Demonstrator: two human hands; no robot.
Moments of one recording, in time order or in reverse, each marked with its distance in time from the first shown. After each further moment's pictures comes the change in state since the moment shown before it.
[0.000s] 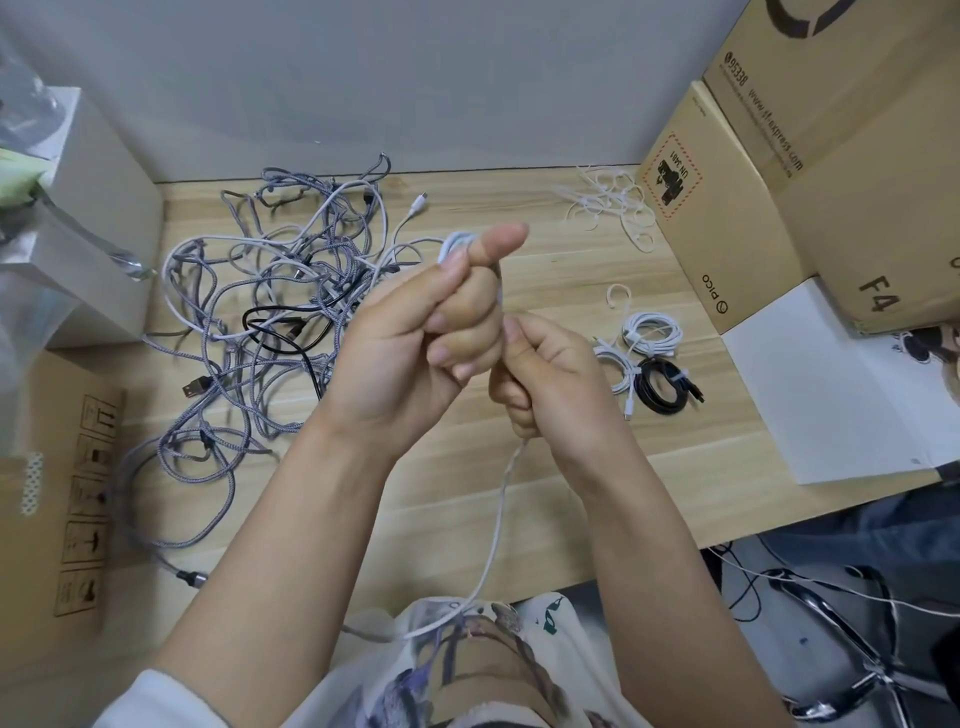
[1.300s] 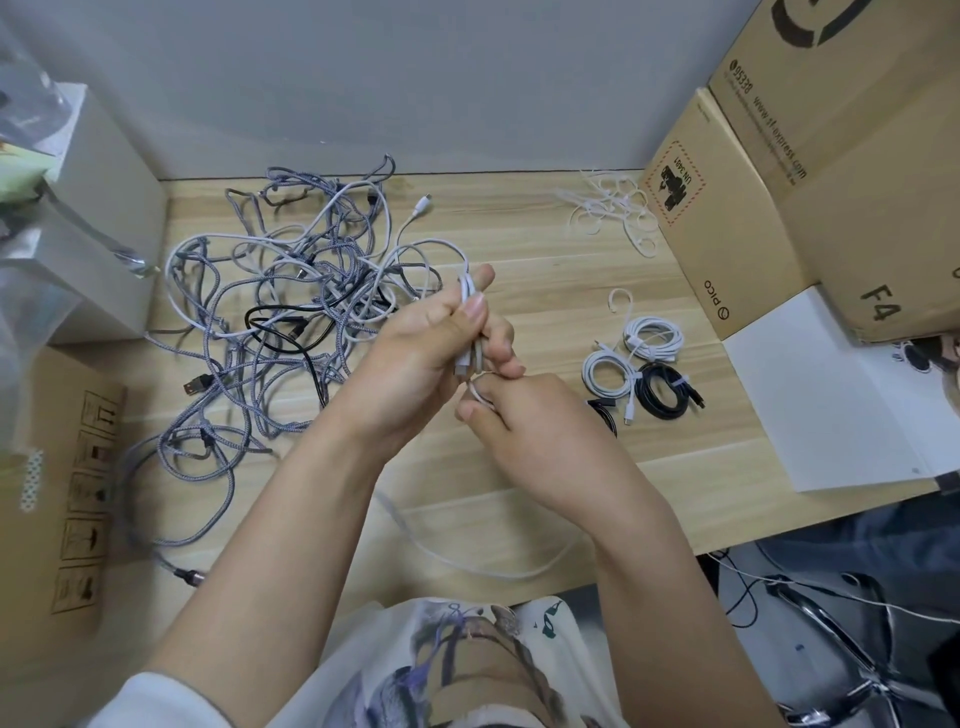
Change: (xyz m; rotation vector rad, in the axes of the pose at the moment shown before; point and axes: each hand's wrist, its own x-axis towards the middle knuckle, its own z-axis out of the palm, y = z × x) left_hand -0.004 -0.008 -0.016 0.438 0.251 -0.083; right_hand -0.011 -0.003 0.008 -1.056 -0.136 -0.019
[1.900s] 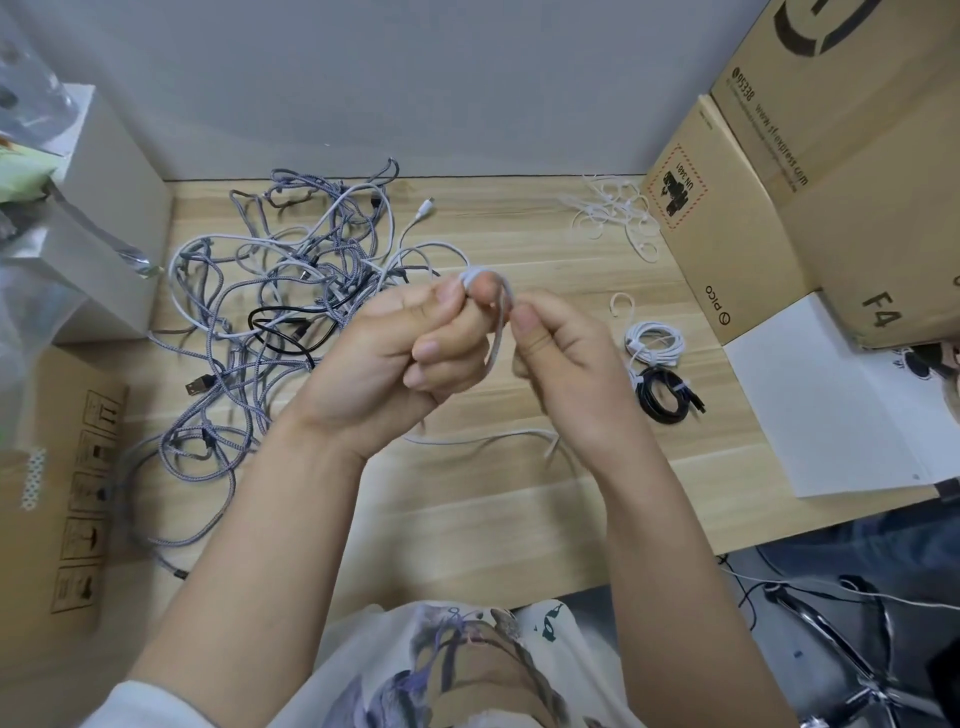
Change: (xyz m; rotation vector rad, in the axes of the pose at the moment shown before) left_hand -0.003 0.014 -0.016 -0.339 -0.415 -0.006; right_hand 0.016 0.010 -0.012 0.724 0.338 -0.181
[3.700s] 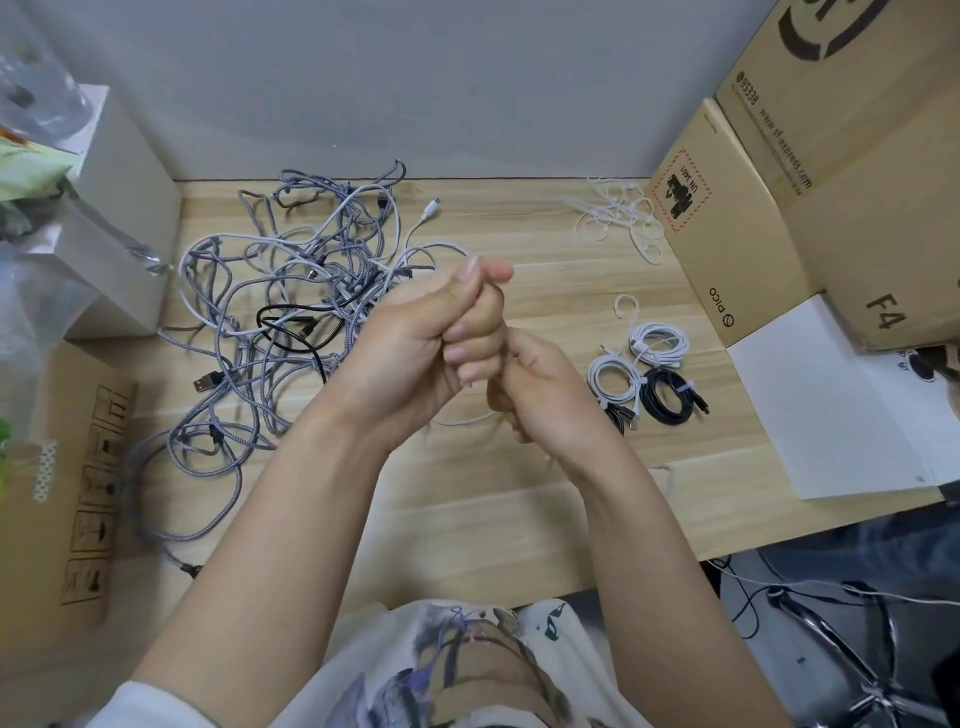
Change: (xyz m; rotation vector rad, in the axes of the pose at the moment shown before) left_hand 0.009 -0.004 0.014 0.059 0.289 0.042; right_hand 0.002 0.020 0.015 -0.038 -0.158 0.307
